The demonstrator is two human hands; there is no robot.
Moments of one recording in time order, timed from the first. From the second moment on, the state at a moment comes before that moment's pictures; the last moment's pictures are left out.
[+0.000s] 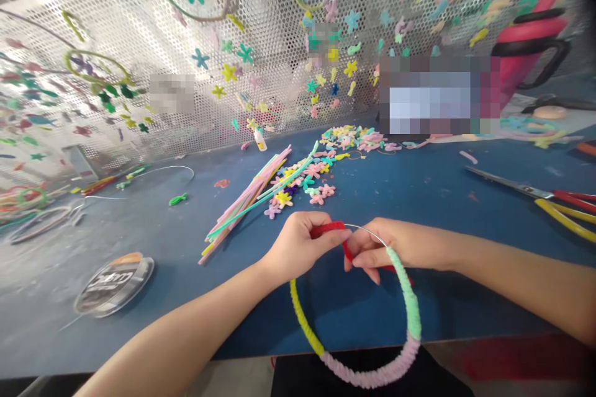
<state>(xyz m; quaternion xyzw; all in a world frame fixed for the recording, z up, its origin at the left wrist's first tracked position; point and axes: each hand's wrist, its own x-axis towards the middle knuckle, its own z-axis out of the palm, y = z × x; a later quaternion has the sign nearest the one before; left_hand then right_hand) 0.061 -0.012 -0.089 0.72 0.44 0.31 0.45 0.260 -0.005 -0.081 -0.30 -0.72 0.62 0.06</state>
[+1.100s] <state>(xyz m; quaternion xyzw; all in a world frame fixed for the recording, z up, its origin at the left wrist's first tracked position) 0.061 -0.013 -0.083 0.80 0.41 0.23 0.37 0.254 -0.049 -0.093 -0.31 -0.93 -0.12 0.15</state>
